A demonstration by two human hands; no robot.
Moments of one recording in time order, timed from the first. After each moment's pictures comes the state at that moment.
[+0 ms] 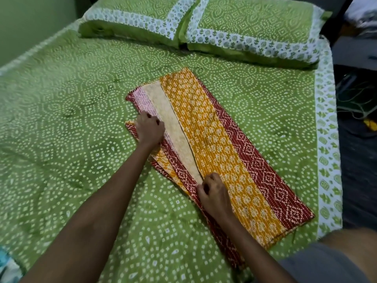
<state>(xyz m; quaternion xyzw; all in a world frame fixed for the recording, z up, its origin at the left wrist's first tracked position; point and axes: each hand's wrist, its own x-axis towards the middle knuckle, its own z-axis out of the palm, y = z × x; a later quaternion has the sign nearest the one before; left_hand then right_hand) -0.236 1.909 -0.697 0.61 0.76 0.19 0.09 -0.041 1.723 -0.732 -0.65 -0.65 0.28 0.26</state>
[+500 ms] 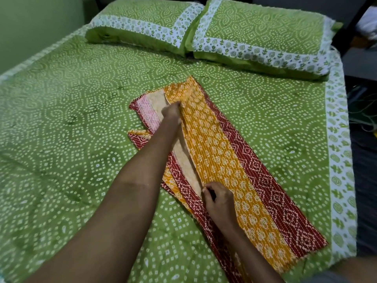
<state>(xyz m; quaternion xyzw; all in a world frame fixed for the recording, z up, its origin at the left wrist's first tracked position) -0.178 2.005 -0.664 0.18 0.65 0.53 0.52 -0.042 1.750 -0.725 -0.64 -0.63 0.27 0.34</state>
